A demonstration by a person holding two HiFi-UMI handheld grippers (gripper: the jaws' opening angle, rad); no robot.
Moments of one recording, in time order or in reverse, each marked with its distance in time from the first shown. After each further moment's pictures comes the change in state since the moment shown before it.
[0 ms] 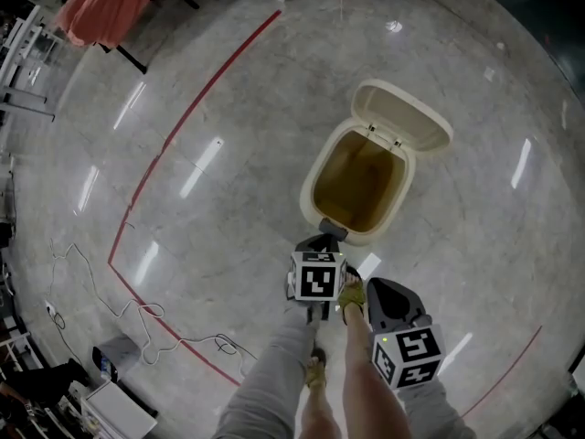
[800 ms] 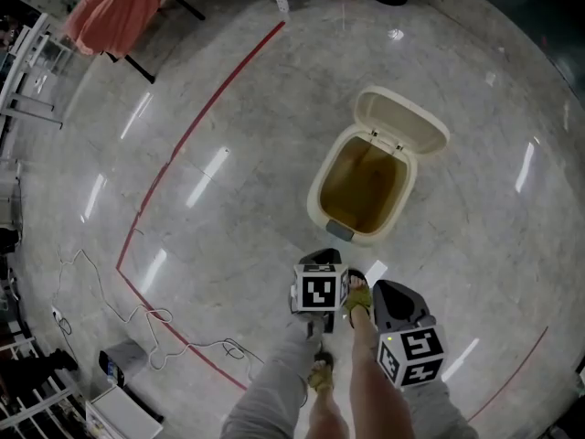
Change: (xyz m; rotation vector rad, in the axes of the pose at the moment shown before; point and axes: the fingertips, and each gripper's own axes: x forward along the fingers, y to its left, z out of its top) left arm -0.029 -0.002 -0.022 -0.052 0.046 0.003; right arm -0.011 0.005 -0.002 -0.002 -0.019 -0.016
